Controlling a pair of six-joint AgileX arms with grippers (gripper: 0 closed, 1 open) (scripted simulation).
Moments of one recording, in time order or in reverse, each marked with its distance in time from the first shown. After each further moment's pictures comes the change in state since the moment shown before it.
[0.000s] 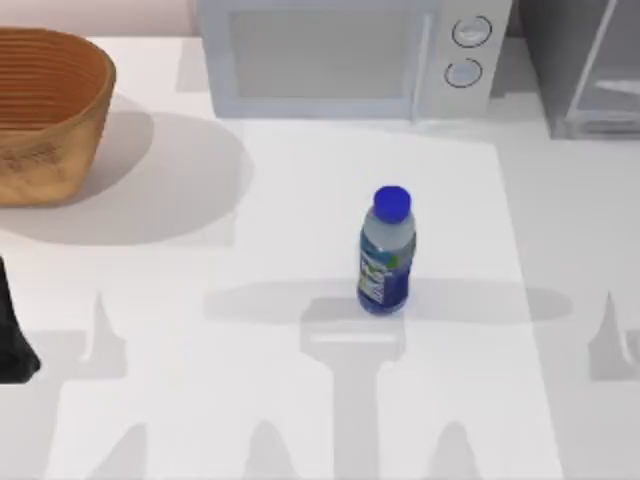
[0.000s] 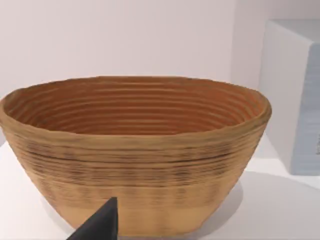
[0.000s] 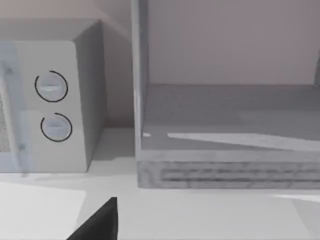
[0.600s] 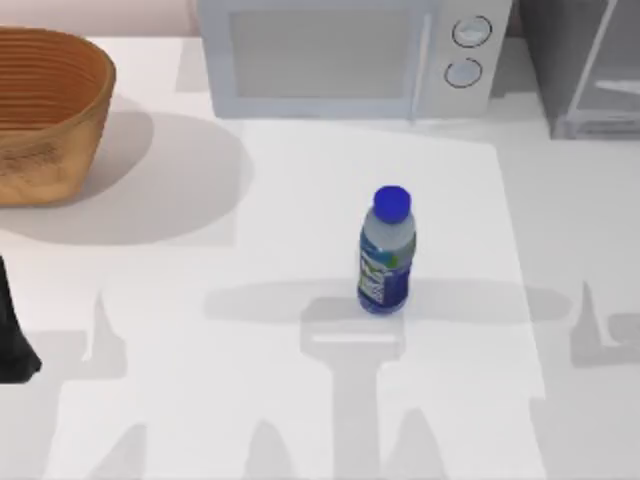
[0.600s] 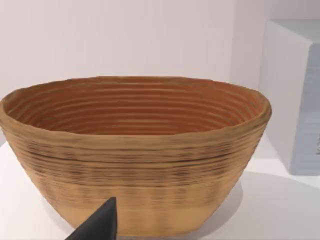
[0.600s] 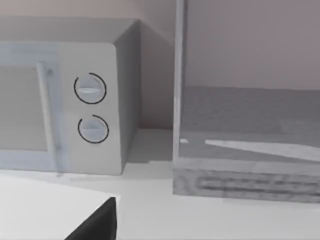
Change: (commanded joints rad) left arm 0.000 0.000 0.000 0.000 0.000 0.000; right arm 0.064 0.259 0.041 0.207 -0.026 -0.002
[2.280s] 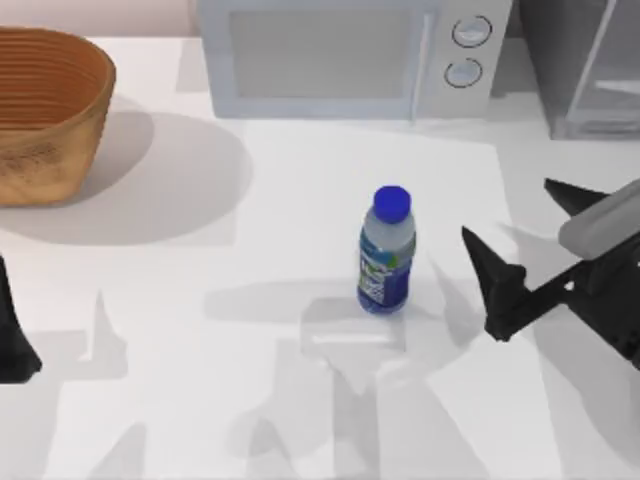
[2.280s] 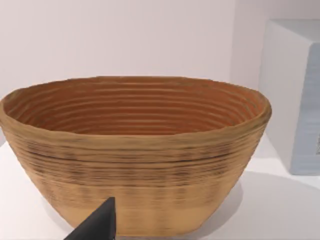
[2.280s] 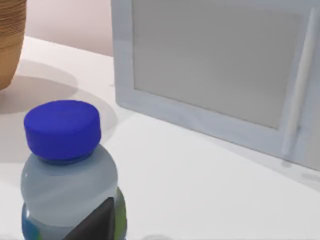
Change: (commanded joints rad) left arm 0.000 0.000 0.000 0.000 0.000 0.000; right arm 0.335 1.358 0.203 1.073 -0.137 -0.013
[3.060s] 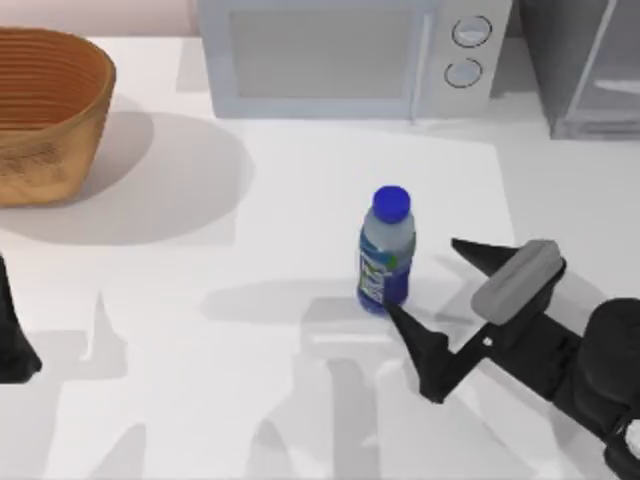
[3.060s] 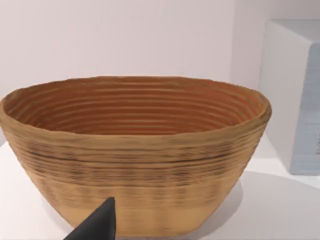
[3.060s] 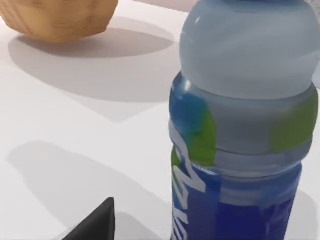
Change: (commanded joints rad) left arm 0.000 0.000 0.000 0.000 0.000 0.000; right arm 0.133 0.538 0.086 0.433 -0.054 -0.003
